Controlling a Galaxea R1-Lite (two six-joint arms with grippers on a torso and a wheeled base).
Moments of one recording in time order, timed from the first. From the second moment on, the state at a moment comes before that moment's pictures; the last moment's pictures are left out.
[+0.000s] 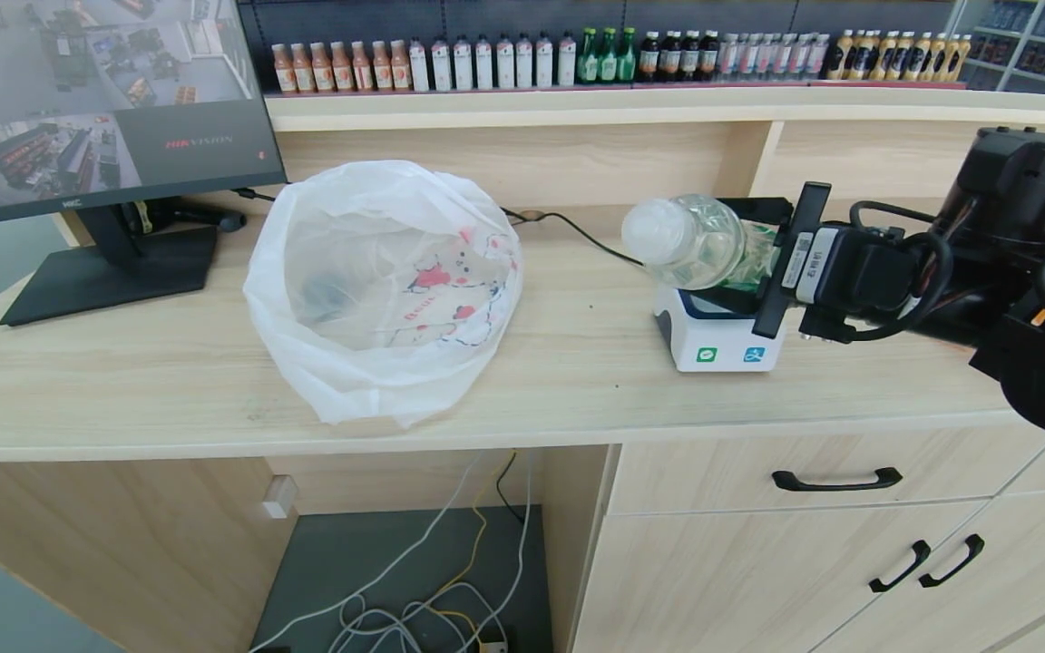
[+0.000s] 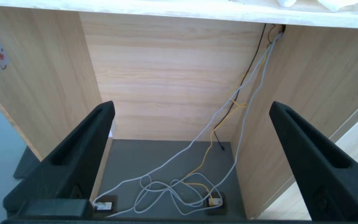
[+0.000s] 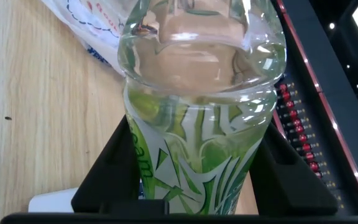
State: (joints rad) left arm 0.00 0.00 0.00 0.00 0.00 0.01; right arm 0.29 1.73 -1.08 -0.74 0.71 -1.23
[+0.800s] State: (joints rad) left arm 0.00 0.00 0.00 0.00 0.00 0.01; right arm 0.26 1.74 -1.08 -0.74 0.70 -1.23
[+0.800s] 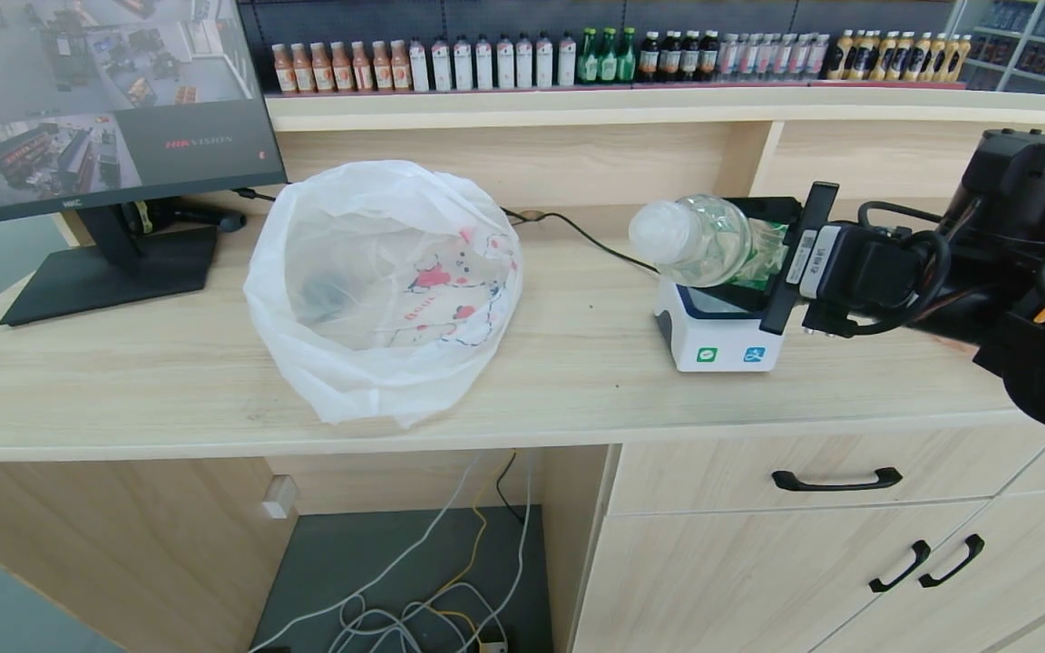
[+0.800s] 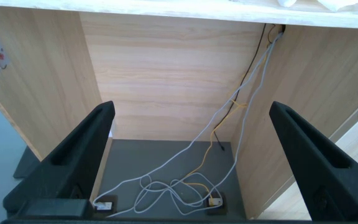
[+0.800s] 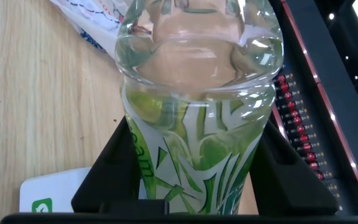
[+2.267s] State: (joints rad) left arm 0.00 0.00 0.00 0.00 0.00 0.01; right arm 0.32 1.63 -1.09 -0.76 0.70 -0.97
